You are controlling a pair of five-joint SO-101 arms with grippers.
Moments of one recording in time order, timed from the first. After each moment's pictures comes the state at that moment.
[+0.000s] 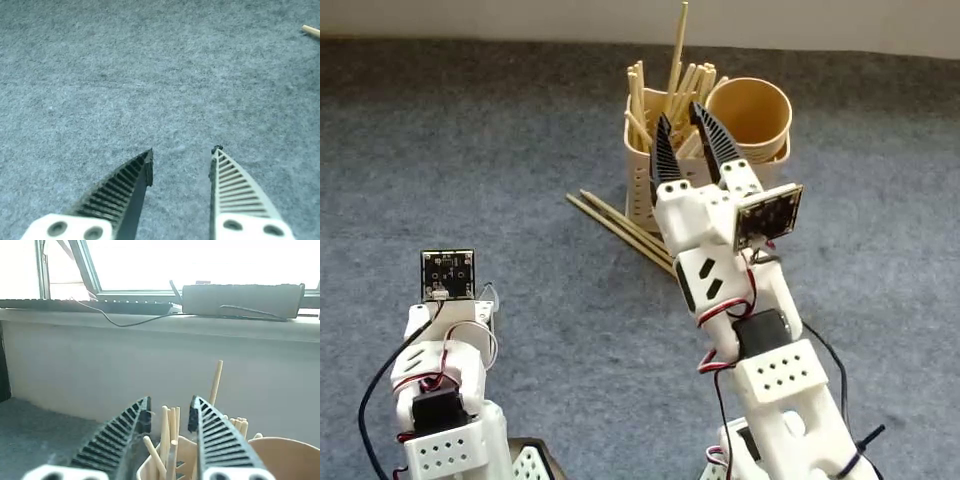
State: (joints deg) left arm -21.5 -104.1 96.0 57.3 -8.6; right arm -24.5 -54.4 60.5 -11.1 2.2
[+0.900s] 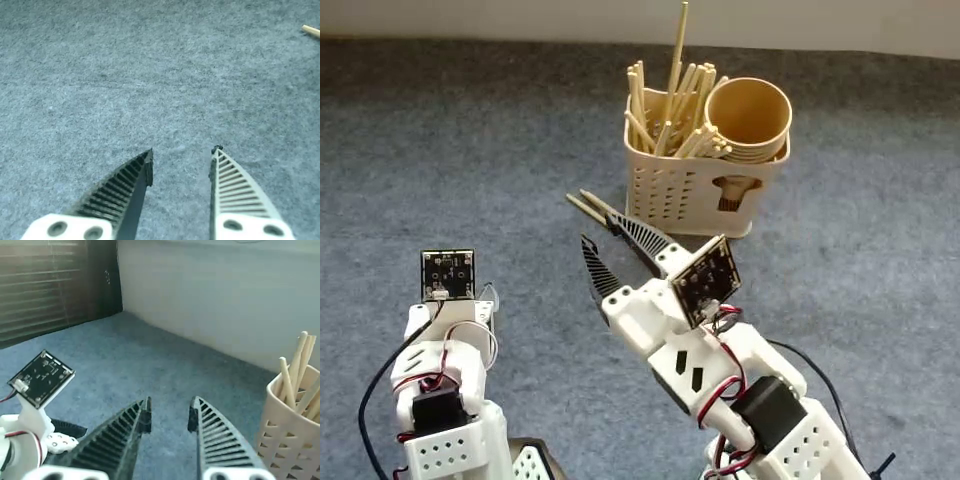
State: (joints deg) left arm -21.5 -104.1 96.0 57.3 -8.6; right arm -46.6 -76.9 61.4 29.7 2.2
